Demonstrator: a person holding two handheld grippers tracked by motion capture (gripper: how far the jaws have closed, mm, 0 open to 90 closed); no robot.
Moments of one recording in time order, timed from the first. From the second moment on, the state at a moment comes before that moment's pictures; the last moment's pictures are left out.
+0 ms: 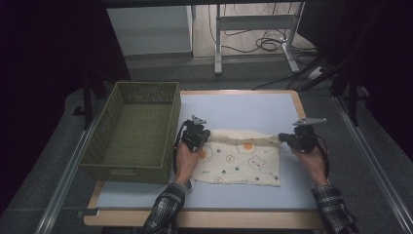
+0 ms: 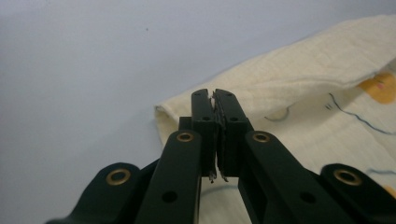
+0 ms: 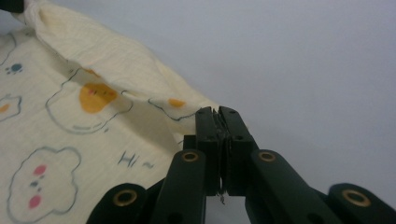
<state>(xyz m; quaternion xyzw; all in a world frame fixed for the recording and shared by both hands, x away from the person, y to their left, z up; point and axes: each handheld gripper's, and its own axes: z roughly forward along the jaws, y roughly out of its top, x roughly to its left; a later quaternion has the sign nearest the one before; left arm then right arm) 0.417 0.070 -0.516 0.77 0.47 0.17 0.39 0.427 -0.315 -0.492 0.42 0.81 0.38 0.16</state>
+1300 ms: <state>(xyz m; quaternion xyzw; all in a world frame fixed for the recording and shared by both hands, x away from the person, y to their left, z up) 0.296 0.088 -0.513 0.80 0.43 0.20 0.36 0.312 -0.315 -0.504 0.35 0.84 0.41 0.12</state>
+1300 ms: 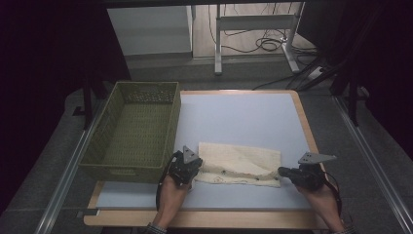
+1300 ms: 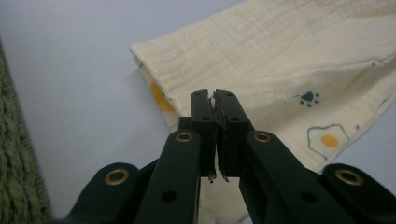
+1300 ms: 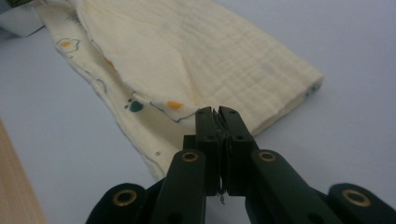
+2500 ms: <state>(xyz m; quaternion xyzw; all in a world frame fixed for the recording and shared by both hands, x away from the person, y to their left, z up) 0.283 0.090 -0.533 0.83 0.41 0.15 0.35 0.301 -0.326 -0.499 0.37 0.82 0.42 0.10</state>
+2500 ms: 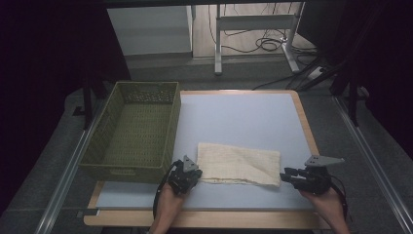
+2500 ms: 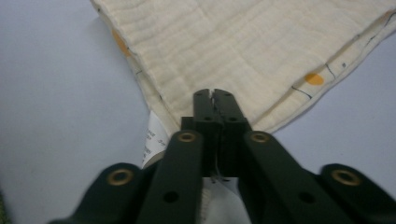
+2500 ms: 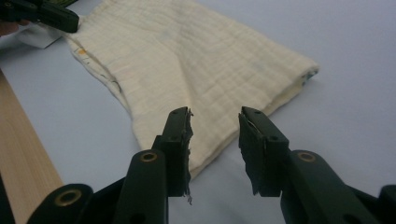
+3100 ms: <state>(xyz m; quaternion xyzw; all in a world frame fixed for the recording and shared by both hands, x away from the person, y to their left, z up) 0.284 0.093 -0.534 0.83 0.41 0.14 0.35 0.322 -0.297 -0.518 0.36 0.85 0.37 0.13</state>
